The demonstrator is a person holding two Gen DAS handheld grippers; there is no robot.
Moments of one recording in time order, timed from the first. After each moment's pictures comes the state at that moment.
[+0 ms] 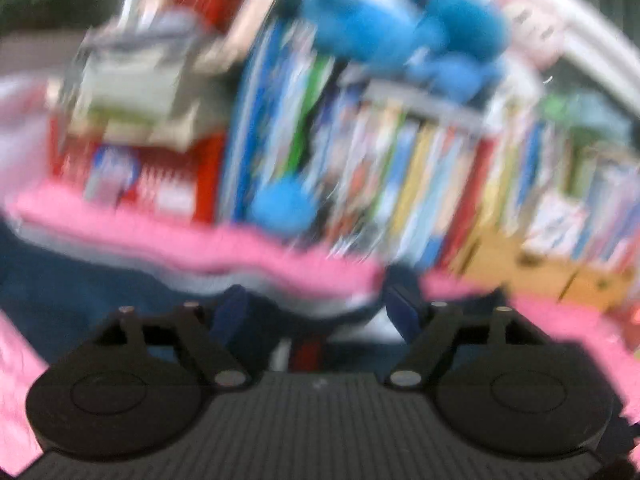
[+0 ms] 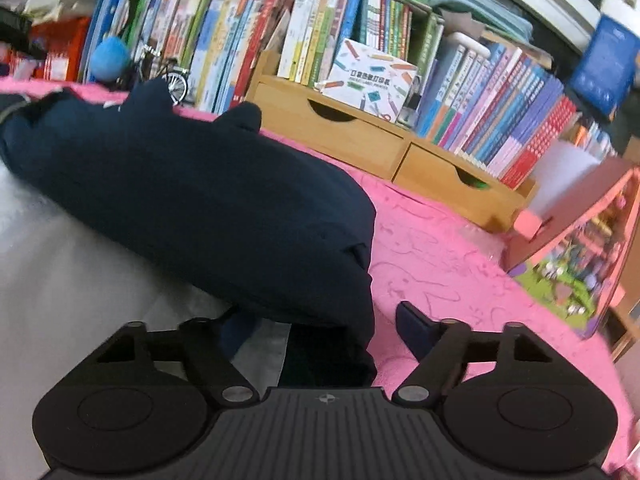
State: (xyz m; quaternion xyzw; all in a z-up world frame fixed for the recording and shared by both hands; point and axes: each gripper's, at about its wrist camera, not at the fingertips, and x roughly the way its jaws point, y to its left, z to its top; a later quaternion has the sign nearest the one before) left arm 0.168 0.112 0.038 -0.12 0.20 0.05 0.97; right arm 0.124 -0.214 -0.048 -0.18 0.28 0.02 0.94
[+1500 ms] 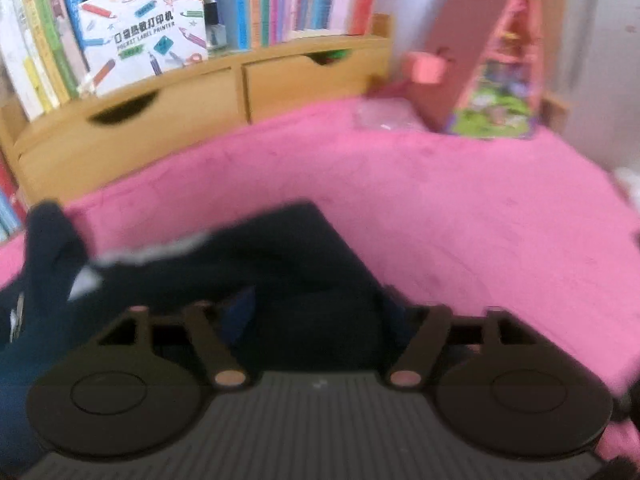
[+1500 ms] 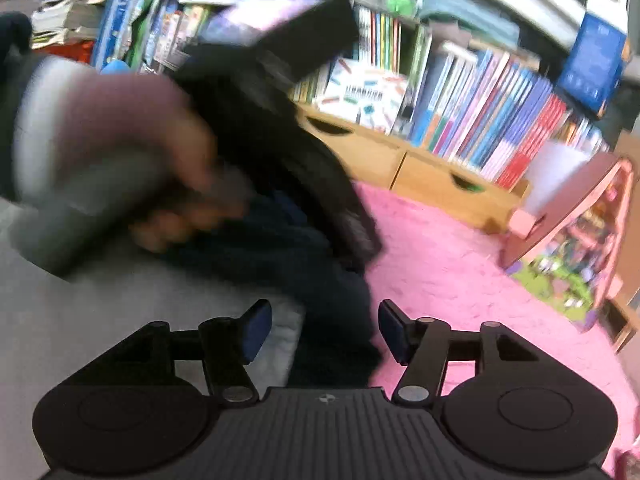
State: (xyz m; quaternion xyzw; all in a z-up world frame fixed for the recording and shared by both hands) left arm 0.293 -0.206 -0.045 0.12 0.36 -0.26 0.89; right arm 0.112 -0.221 -0.042 -0.16 0.27 0.02 0.95
